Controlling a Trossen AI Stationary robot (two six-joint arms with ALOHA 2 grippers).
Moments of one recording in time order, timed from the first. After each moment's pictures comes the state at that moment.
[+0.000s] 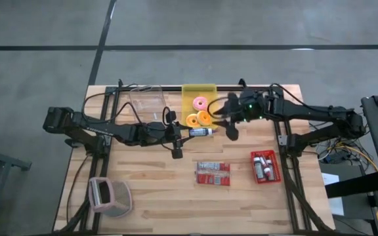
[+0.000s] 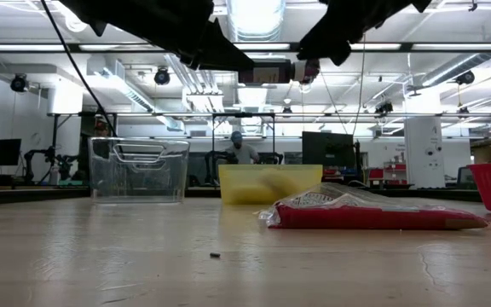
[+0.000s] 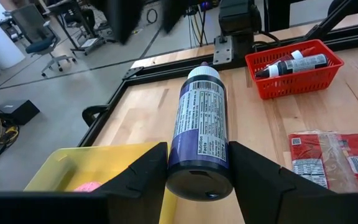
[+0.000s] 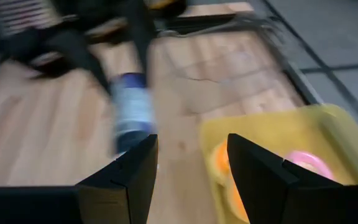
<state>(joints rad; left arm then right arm) -0.06 1.46 0.83 0.29 -0.31 0.20 -0.22 1.20 0.99 -0.31 -0.12 0.00</state>
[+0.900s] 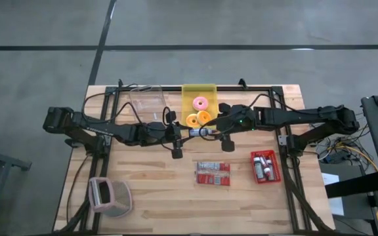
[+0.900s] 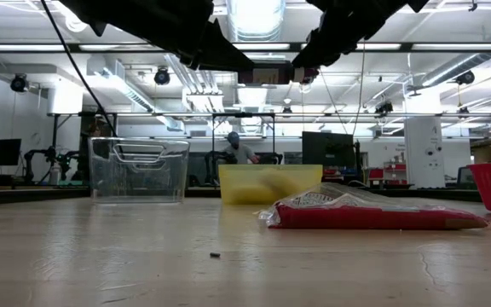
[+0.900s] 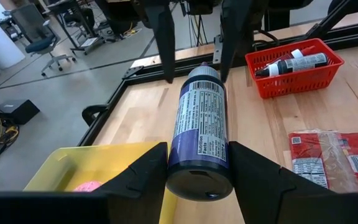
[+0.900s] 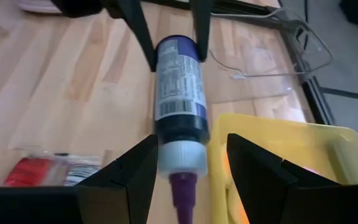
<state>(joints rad) -0.06 1.46 0.83 0.28 -0.31 0.20 -0.07 1.30 0.99 -0.30 0.02 -0.18</state>
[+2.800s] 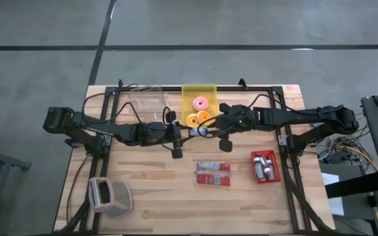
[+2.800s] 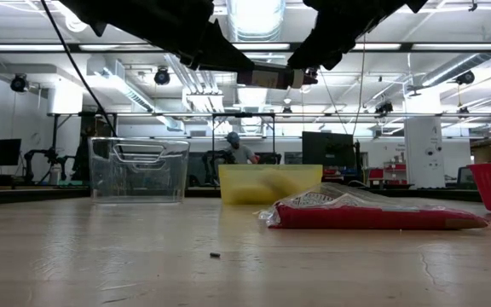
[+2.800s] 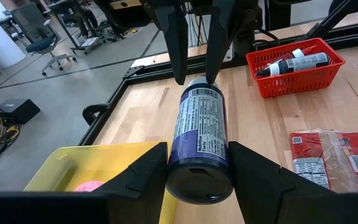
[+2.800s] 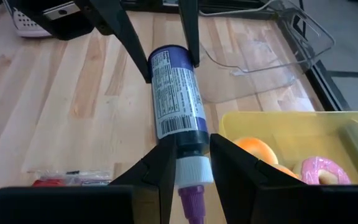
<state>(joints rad) -0.06 1.46 0.83 0.28 -0.31 0.20 -0.07 1.31 0.99 -0.27 0.03 -0.05</state>
